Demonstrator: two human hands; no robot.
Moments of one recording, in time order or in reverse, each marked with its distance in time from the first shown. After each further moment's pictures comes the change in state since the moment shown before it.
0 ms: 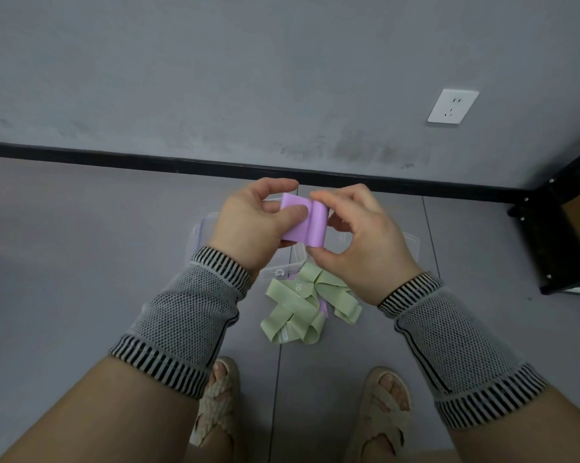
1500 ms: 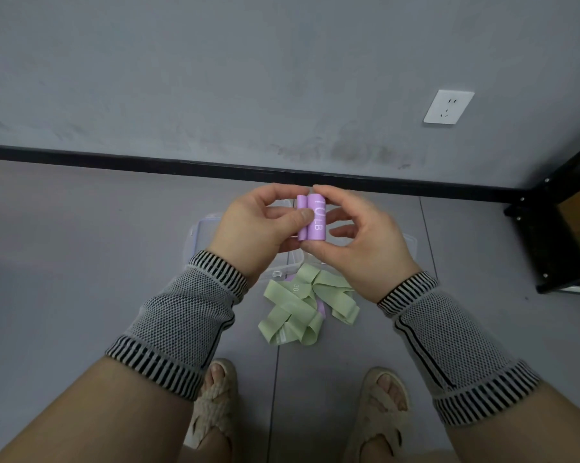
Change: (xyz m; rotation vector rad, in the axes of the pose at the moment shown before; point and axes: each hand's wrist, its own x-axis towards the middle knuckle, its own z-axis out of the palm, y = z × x) left_hand -0.003 0.001 0.005 0.008 -0.086 -0.014; right_hand 0.000 -0.003 -0.004 0.252 -0.002 0.141
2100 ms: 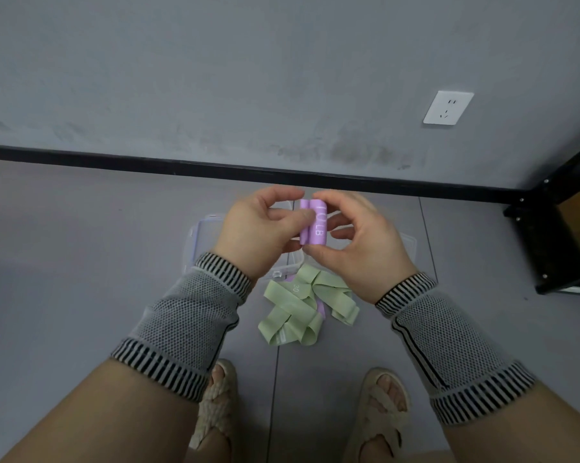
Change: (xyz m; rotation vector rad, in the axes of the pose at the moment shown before) left_hand 0.001 -0.004 0.003 0.078 0.061 0.005; right_hand -0.001 0.003 0.002 -0.095 0.005 -0.018
